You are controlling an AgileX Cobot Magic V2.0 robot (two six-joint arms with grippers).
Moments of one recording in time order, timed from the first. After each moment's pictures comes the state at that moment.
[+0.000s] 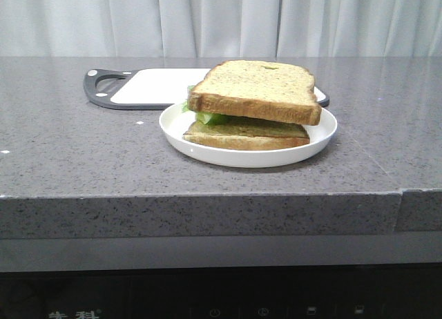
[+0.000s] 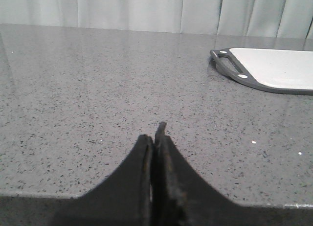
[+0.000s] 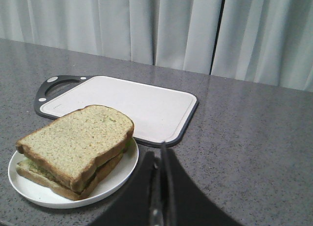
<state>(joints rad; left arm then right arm) 0.01 0.00 0.01 -0.08 0.17 0.03 0.27 0.33 -0.36 0.37 0.15 -0.38</state>
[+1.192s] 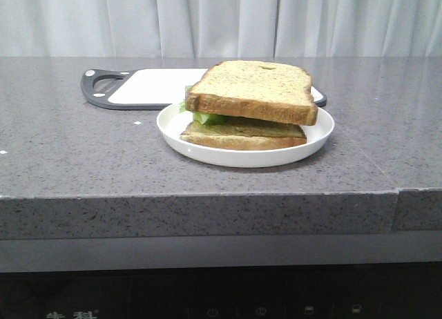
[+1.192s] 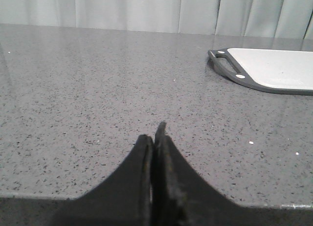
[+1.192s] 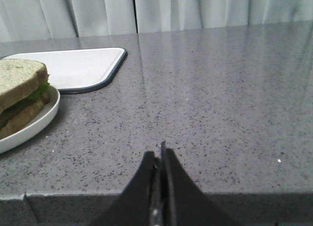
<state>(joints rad) 0.01 0.00 0.01 -0.08 0.17 0.03 0.05 0.01 0.02 0.15 0.11 0.00</state>
